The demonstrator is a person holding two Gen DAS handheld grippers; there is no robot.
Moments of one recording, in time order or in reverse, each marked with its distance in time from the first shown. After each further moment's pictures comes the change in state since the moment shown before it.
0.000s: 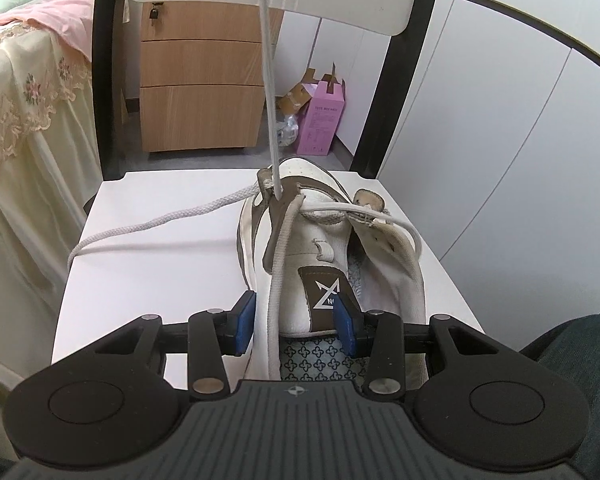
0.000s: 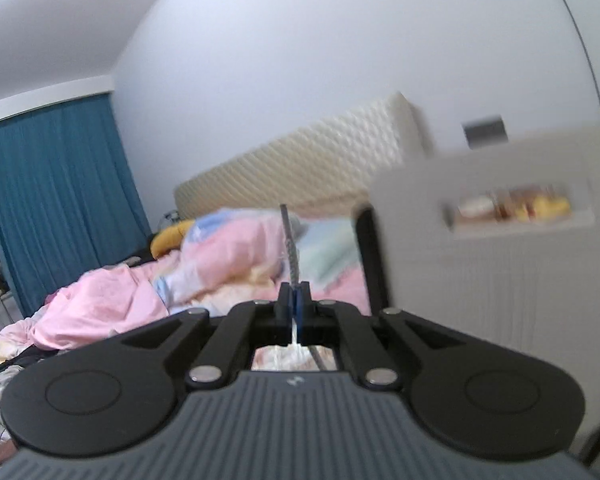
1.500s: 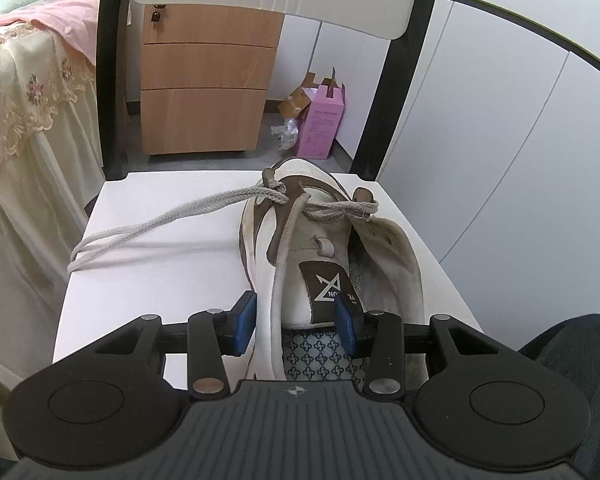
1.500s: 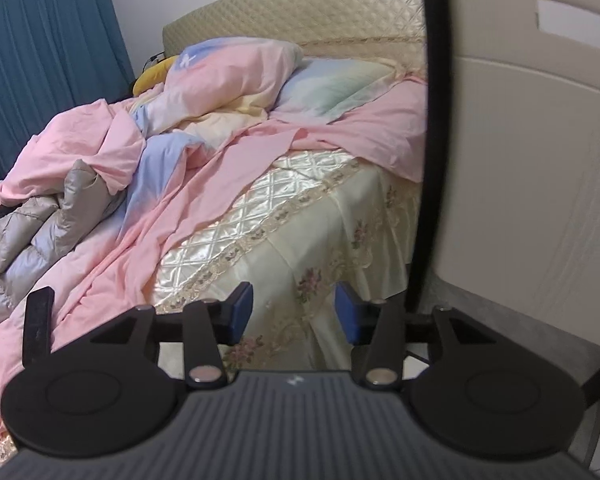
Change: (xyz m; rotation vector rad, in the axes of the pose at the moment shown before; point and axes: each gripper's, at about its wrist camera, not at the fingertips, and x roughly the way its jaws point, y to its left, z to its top) left arm -0.004 0.000 -0.007 -0.001 -0.016 0.002; right arm 0.072 0.026 -0.110 -0.081 0.473 -0.076
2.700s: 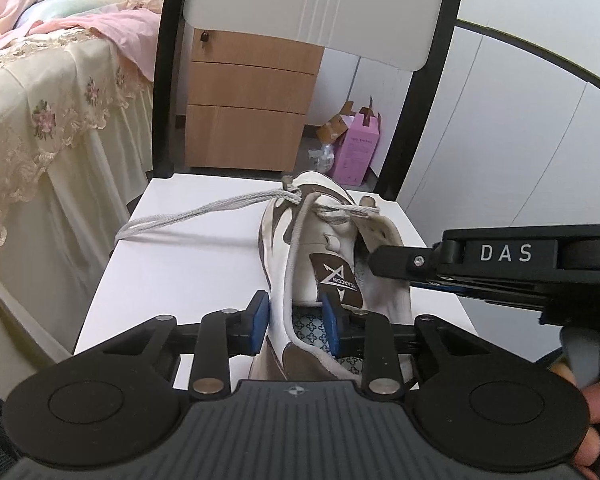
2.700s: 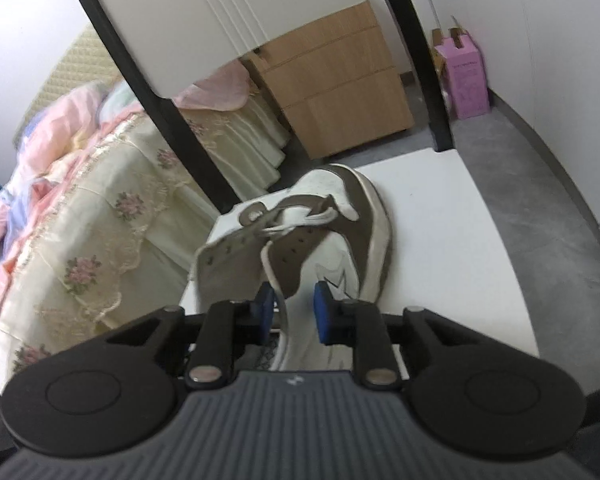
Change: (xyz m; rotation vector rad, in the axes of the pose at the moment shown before) left arm -0.028 -0.014 -0.016 -0.101 -0.083 0.110; right arm -0.028 -0.132 -0.287 0.551 -0.093 -0.235
